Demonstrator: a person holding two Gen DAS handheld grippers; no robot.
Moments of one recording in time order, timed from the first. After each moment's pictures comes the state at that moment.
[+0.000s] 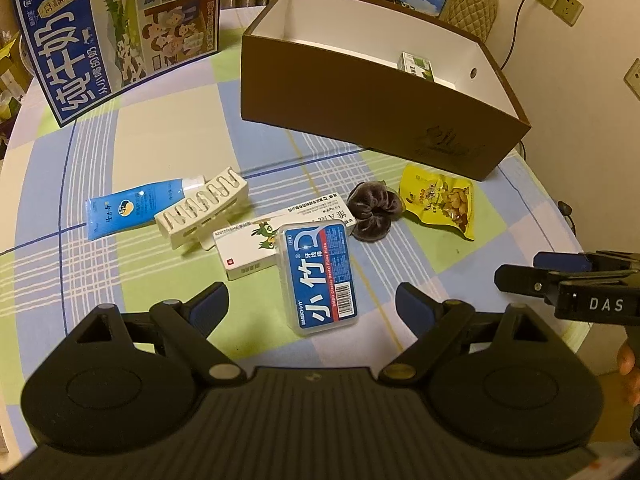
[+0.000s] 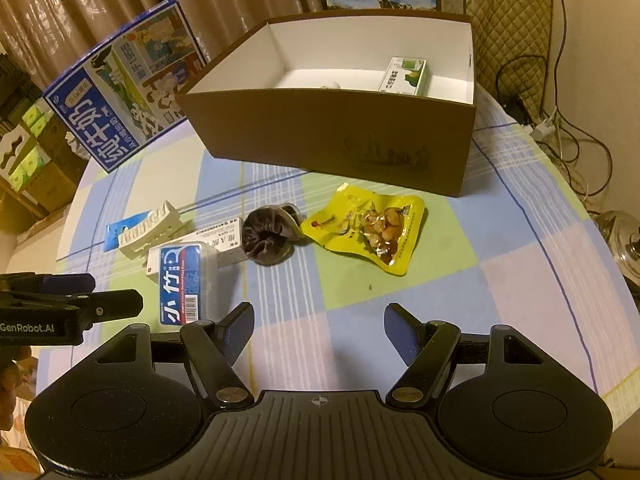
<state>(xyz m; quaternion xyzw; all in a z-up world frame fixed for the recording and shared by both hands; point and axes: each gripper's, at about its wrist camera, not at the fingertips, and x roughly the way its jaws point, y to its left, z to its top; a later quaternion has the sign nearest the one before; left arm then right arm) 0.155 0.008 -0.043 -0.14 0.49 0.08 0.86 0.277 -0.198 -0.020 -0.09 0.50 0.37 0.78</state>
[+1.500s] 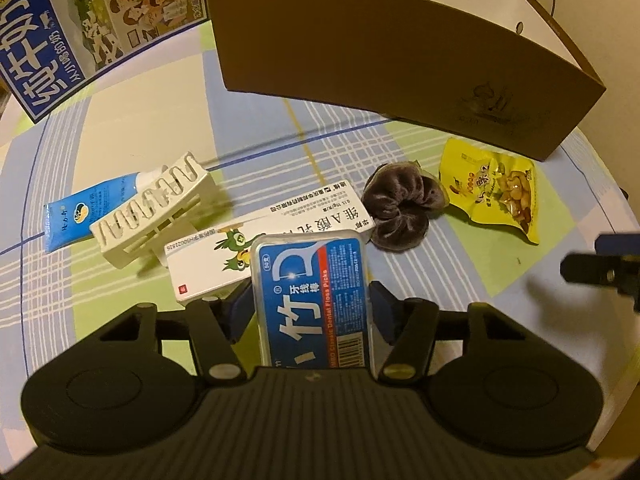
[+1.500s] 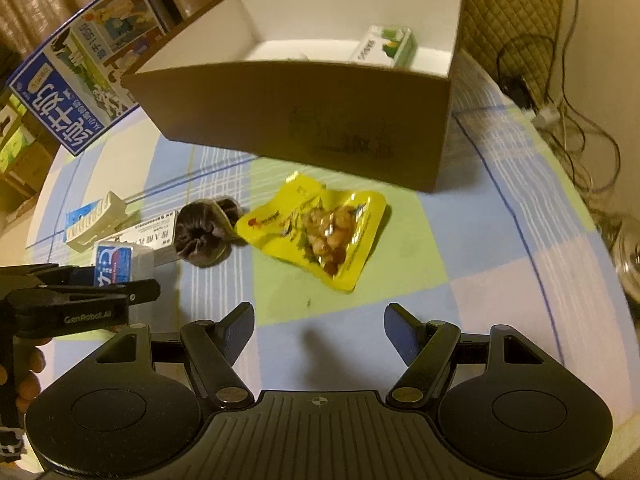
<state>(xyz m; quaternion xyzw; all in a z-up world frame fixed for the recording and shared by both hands) 0.218 -0.013 -0.110 -0.10 0.52 0.13 0.84 0.342 -0.201 -0.055 -0.12 0.51 0.38 0.76</state>
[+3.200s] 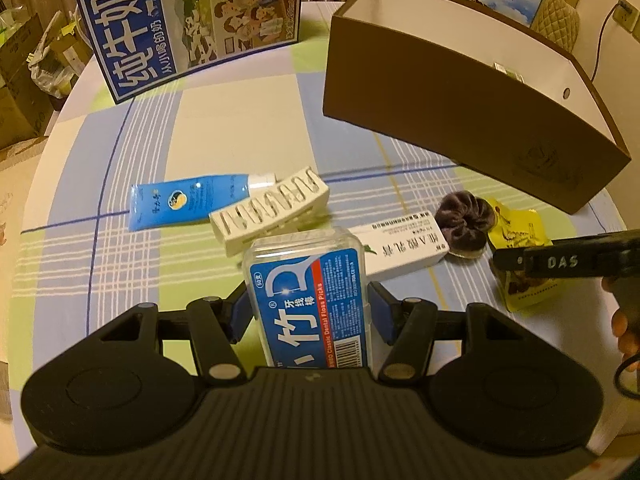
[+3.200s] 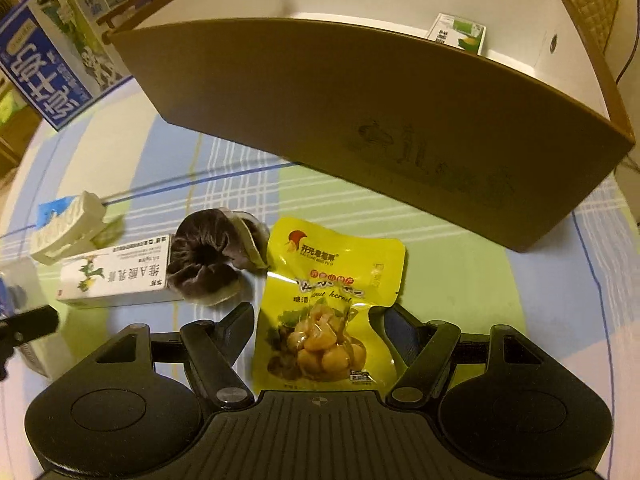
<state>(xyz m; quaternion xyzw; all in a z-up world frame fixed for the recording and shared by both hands) 0.177 0.032 -0.079 -0.14 0.48 0.20 0.84 0.350 -0.112 -0.102 -0.19 0.51 0.37 0.75</state>
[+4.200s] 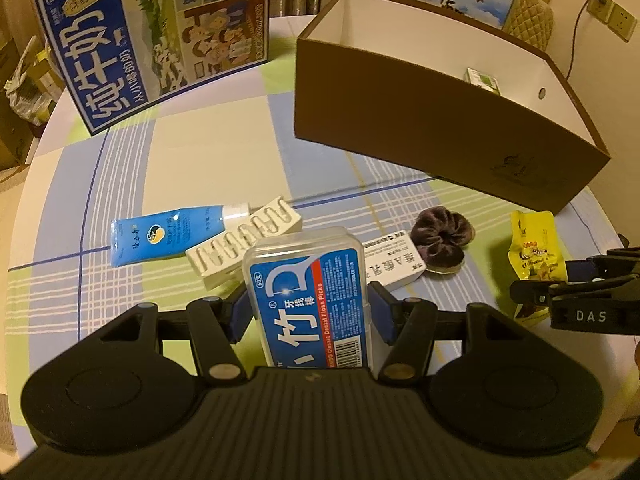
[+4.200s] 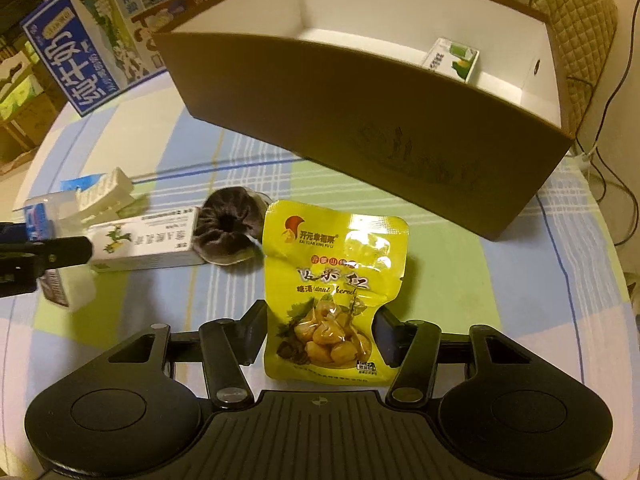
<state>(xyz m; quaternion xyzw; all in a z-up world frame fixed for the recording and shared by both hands) 0.190 0.029 -0.068 -0.12 0.47 0.16 0.86 0.324 -0.145 -0.074 -0.19 0.49 0.39 0.75</state>
